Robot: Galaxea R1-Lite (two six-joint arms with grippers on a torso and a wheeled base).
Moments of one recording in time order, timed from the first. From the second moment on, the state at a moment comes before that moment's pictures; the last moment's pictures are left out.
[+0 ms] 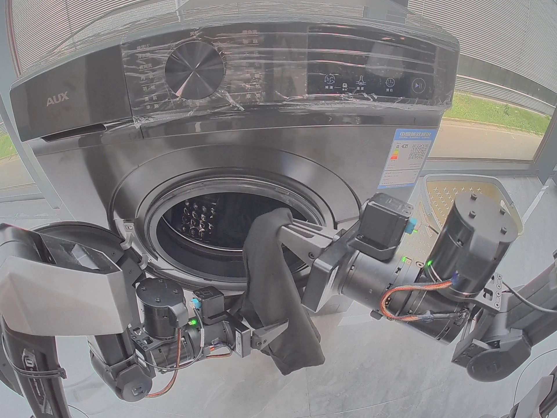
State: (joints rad) left arm -0.58 2.17 -0.35 -1.55 -0.25 -0.11; right arm 0.92 1.79 -0.72 -1.19 -0.01 0.14
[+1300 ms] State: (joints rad) left arm -0.60 1.56 -0.07 -1.55 -0.35 -0.18; right arm 0.81 2.01 -0.75 -1.25 -0.04 0.22
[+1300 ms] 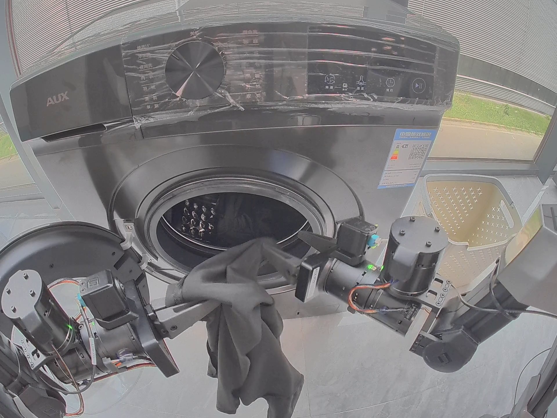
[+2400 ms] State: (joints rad) left arm -0.59 1.86 -0.34 -1.55 0.00 -0.17; right arm 0.82 1.86 -0.27 -1.46 -0.10 0.22
